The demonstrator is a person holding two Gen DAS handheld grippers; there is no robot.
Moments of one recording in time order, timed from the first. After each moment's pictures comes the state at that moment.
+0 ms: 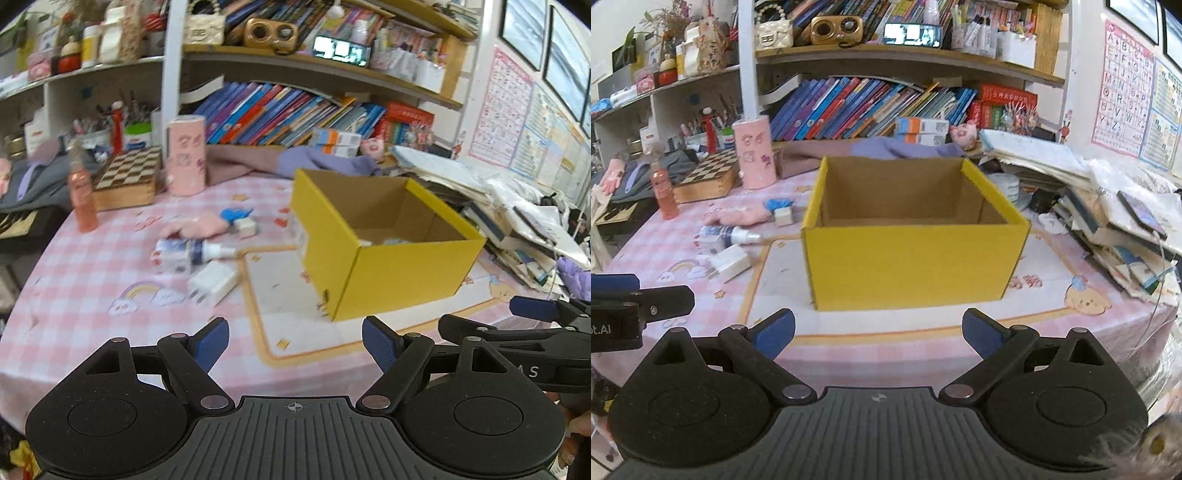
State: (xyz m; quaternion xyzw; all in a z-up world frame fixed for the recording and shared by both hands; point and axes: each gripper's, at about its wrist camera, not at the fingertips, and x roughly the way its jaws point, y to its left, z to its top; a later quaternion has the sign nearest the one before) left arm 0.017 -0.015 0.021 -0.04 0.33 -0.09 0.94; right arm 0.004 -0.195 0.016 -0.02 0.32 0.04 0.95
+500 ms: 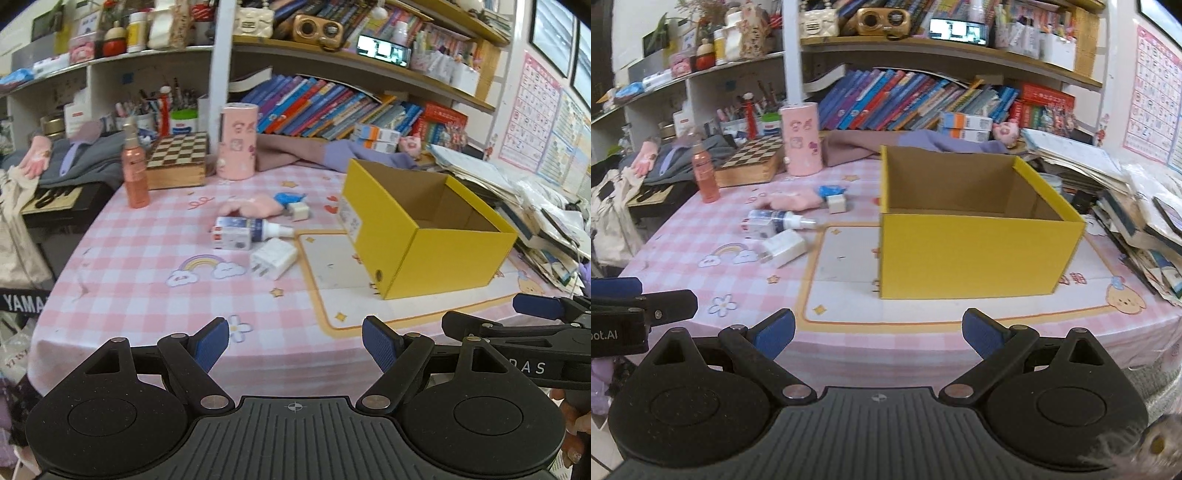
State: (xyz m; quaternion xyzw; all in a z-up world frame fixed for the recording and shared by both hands) left arm -0.011 0.034 0.016 -0.05 0.34 -0.04 0.94; right arm -0.003 -0.143 0.013 -0.03 0.33 0.09 0.94
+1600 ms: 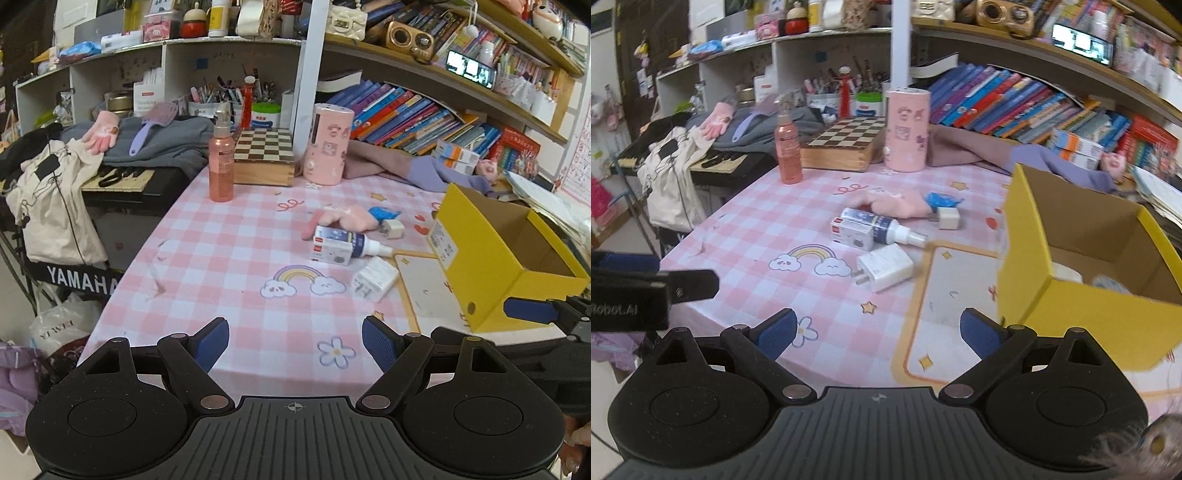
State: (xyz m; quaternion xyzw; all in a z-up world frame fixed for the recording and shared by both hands) left arm 0.026 0.106 0.008 -0.08 0.35 0.05 0.93; right arm 0.065 -0.052 0.000 -0.08 0.34 0.22 0.91
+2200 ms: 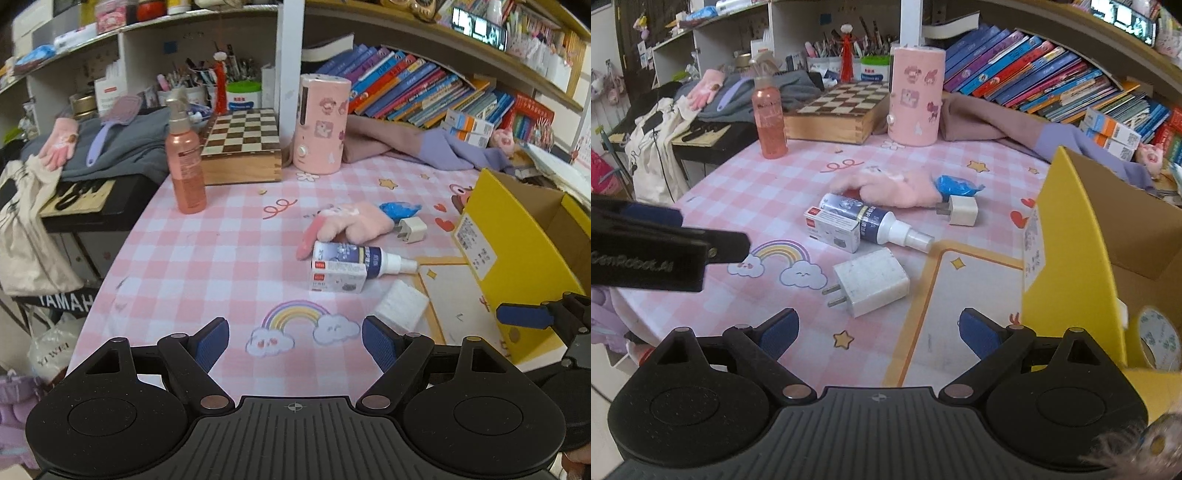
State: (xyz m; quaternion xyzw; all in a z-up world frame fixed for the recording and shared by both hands) left arm 0.137 0.104 -0.018 -0.04 0.40 0.03 0.92; right arm 0.157 -0.034 -0.039 -0.11 0.39 0.23 0.89
